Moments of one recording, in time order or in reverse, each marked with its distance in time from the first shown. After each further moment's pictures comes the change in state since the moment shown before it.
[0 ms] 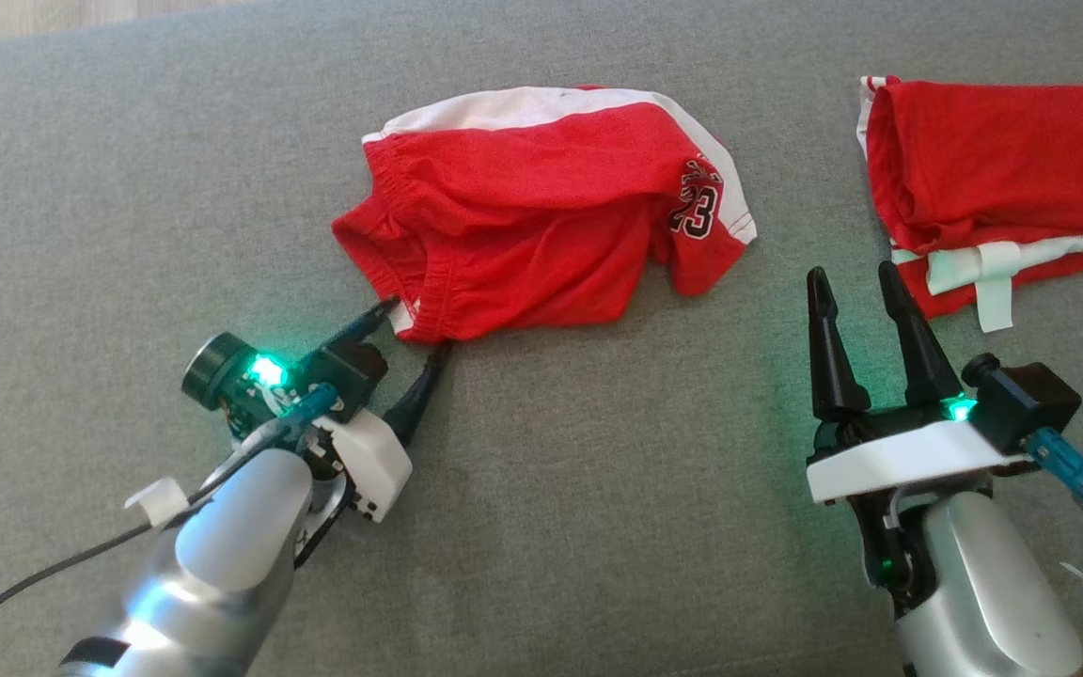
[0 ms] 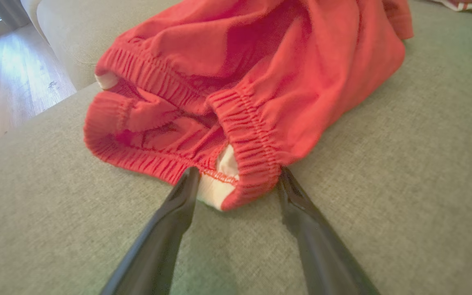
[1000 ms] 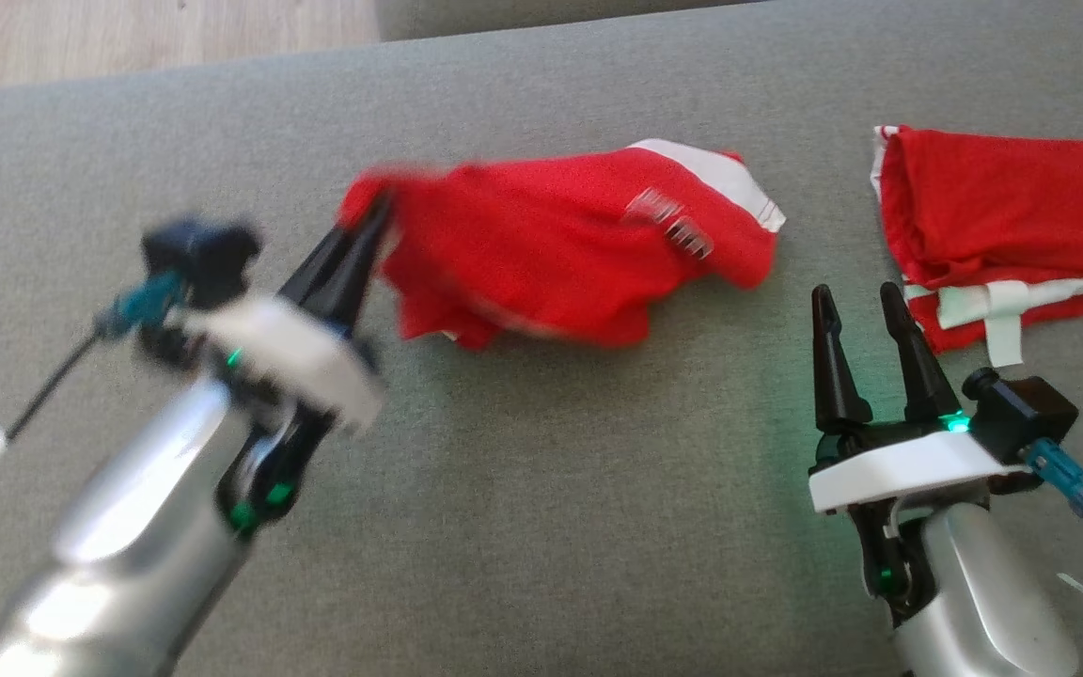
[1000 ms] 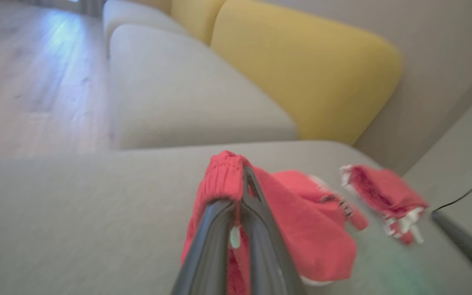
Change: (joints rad) left arm -0.034 0.164 -0.021 -0.538 -0.701 0.124 0.147; right arm 0.001 0.000 -0.004 0.061 0.035 0.000 -0.018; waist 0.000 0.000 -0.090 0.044
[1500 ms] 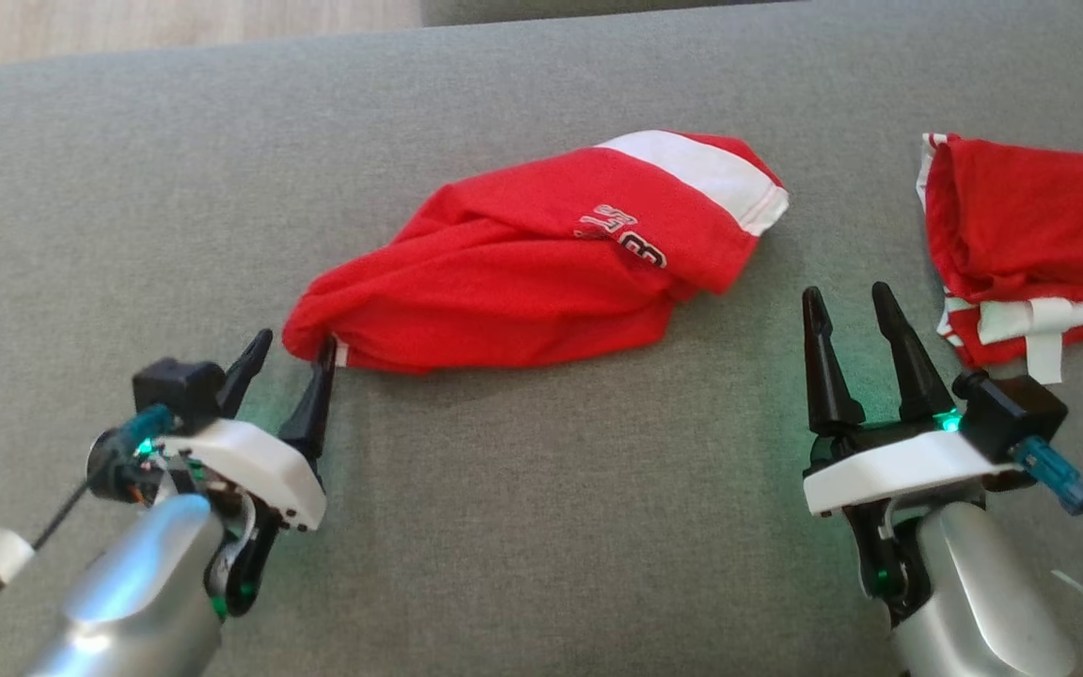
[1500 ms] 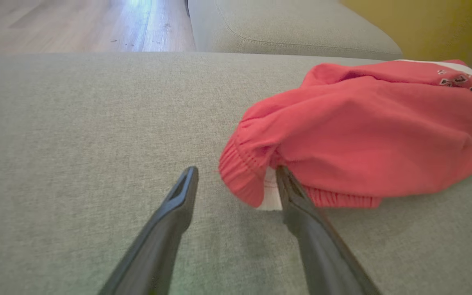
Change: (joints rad) left arm 0.125 -0.005 -0.046 0.421 0.086 -0.010 -0.169; right arm -0.001 0.000 0.008 -0.002 -0.028 0.000 0.006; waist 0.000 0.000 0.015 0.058
